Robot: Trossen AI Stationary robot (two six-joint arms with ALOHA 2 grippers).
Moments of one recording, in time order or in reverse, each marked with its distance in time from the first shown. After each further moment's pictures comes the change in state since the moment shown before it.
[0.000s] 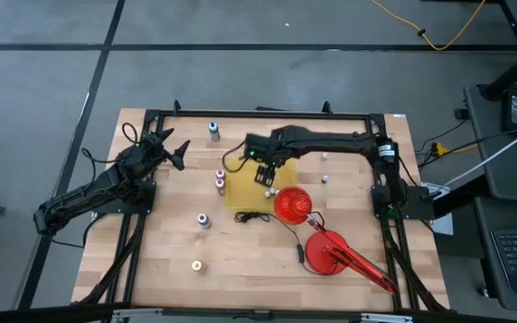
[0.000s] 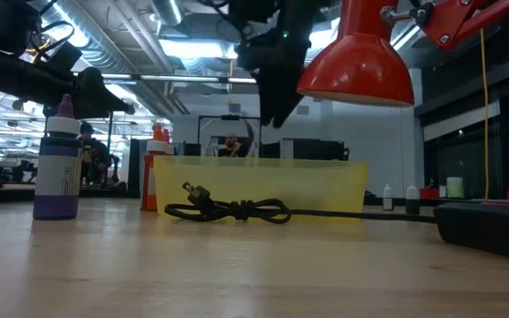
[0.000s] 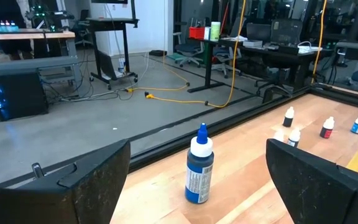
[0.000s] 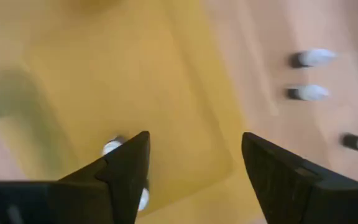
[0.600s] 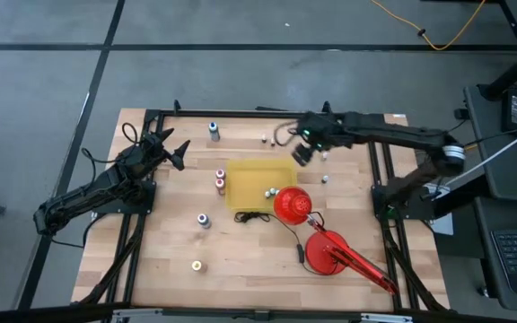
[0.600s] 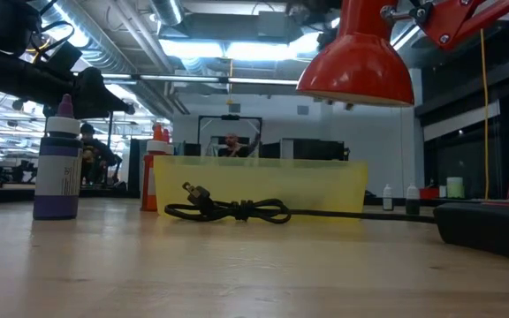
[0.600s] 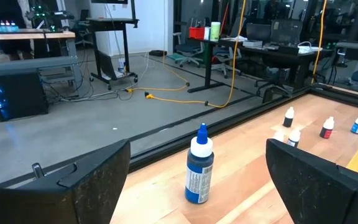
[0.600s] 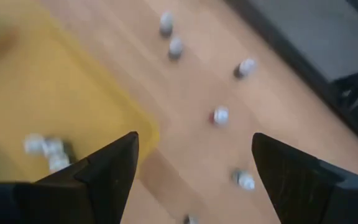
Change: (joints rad) left arm 0.000 0.000 0.000 0.000 0.000 0.000; right arm -0.144 -0.554 -0.558 0.154 0.082 0.168
